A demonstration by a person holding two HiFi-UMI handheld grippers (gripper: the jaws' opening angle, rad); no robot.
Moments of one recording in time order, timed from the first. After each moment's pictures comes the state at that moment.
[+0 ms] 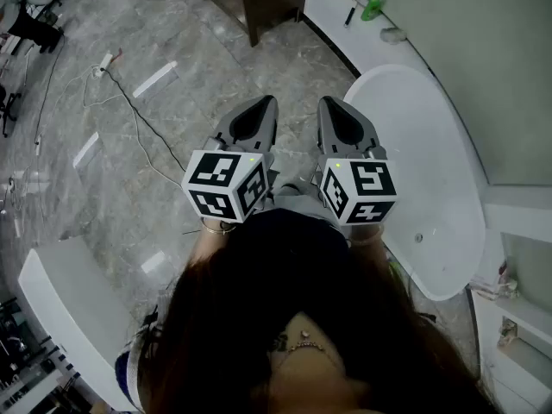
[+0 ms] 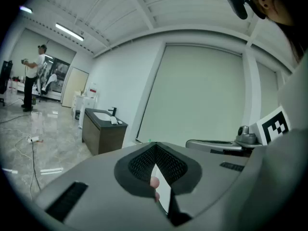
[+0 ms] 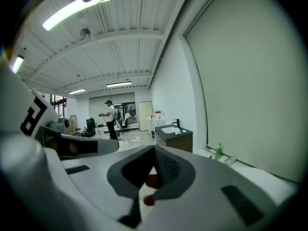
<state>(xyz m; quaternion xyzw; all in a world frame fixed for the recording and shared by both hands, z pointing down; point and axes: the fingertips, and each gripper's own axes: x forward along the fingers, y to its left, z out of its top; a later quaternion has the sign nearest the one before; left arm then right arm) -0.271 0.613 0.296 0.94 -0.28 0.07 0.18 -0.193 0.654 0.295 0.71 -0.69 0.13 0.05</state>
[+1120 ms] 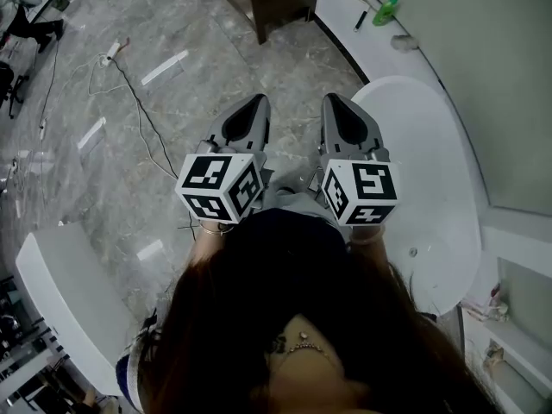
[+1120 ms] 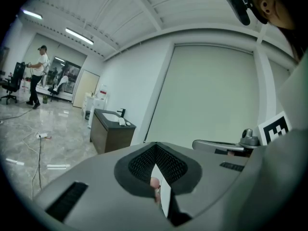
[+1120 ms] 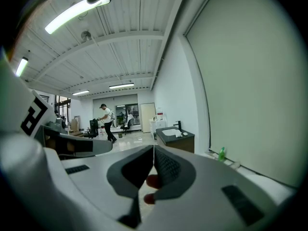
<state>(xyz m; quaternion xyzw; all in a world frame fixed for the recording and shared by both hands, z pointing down) -0.240 0.580 0.308 0.92 -0.34 0.05 0.18 -0.140 0.623 0.303 0.70 -0.71 0.11 0.04</state>
